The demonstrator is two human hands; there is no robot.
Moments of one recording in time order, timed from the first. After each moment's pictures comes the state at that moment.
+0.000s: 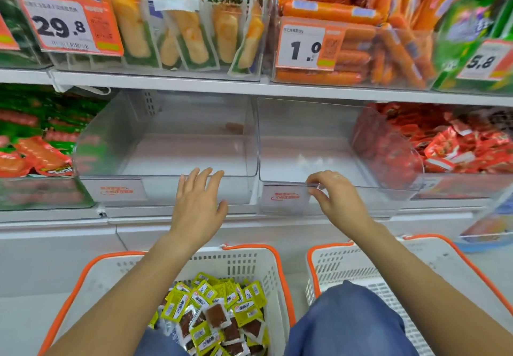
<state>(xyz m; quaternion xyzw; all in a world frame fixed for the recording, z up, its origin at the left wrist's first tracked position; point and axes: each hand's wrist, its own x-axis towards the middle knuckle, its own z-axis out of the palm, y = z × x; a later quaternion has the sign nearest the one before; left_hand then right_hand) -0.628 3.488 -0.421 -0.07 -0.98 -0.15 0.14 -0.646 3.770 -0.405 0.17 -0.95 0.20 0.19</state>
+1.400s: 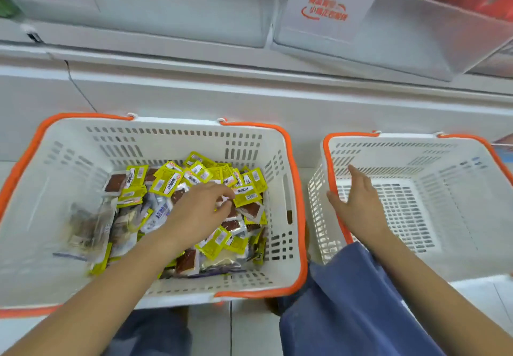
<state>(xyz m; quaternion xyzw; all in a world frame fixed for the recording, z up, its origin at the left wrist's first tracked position) -0.502 3.491 -0.635 -0.09 -0.93 -0.33 -0.11 -0.510 3.793 -0.613 -0.12 -0.97 0.20 -0.07</state>
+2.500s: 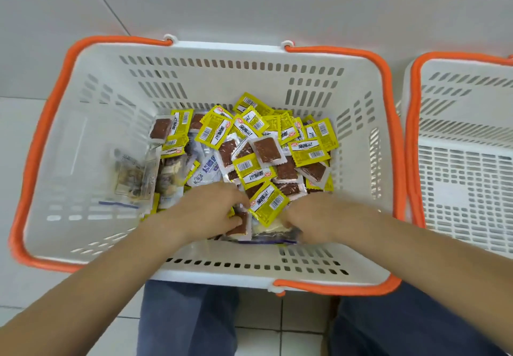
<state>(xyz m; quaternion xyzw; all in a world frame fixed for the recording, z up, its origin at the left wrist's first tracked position) -0.470 3.420 -0.697 -0.18 -0.92 -0.14 -0.31 -0.506 3.632 -0.700 0.41 -0.79 -0.11 -0.44</state>
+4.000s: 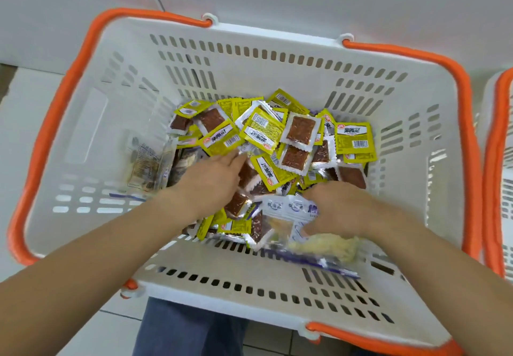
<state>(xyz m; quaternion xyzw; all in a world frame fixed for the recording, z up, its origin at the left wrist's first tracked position) -0.503 3.381 -0.745 -0.11 -0.96 0.01 -0.26 -0.540 3.609 -0.713 0.30 -0.86 0.00 -0.42</state>
